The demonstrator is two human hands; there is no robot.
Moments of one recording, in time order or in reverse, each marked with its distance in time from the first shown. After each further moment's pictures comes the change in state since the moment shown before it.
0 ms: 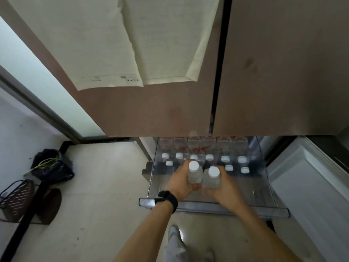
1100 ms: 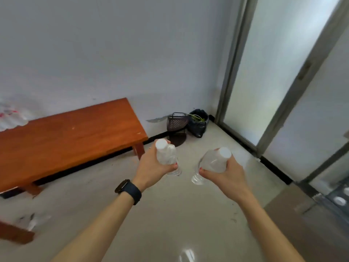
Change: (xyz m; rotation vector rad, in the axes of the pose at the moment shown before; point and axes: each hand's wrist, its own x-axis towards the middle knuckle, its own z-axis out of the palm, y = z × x) left_hand -0.618 -0.201 -0.158 -0.257 1.153 -0.415; right_hand -0.380 -0.297 0.262 0.037 -0.607 -0.740
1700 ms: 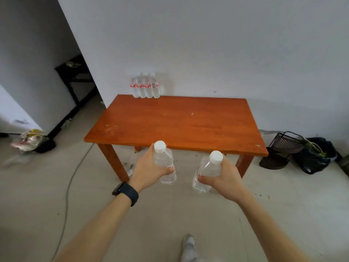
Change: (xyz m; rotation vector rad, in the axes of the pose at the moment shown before) left_hand -0.150 -0.211 -0.361 0.160 0.461 -0.420; right_hand -0.016 -0.180 0.411 -0.142 -0.650 -0.273
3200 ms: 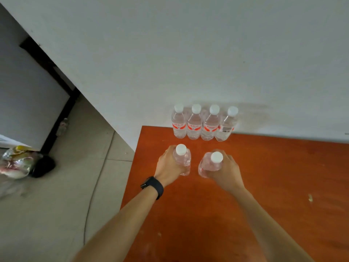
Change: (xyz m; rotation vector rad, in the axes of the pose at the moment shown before) left_hand 0.752 -0.368 -0.192 0.034 -0.130 -0.249; right_hand 0.778 -0.172 0.378 -0.229 -0.097 0.196
